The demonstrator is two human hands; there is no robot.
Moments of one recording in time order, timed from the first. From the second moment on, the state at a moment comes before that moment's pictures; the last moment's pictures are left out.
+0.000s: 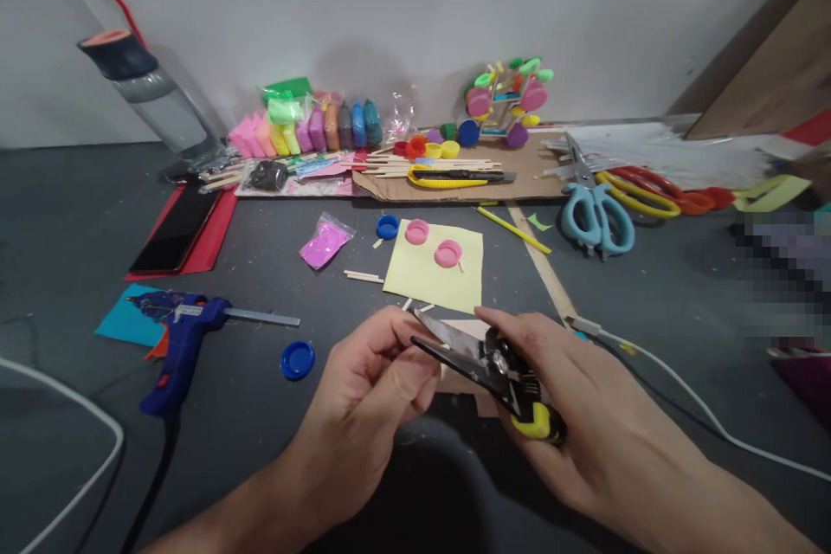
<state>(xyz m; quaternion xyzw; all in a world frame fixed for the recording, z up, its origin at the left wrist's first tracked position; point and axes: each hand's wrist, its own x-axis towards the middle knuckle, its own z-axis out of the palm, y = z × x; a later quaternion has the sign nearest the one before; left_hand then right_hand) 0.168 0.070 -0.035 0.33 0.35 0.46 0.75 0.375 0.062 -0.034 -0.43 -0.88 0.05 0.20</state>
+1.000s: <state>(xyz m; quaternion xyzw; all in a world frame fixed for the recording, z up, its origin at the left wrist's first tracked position) 0.161 0.068 -0.038 0.43 0.40 0.45 0.68 0.379 0.062 -0.039 -0.43 -0.88 0.03 0.19</state>
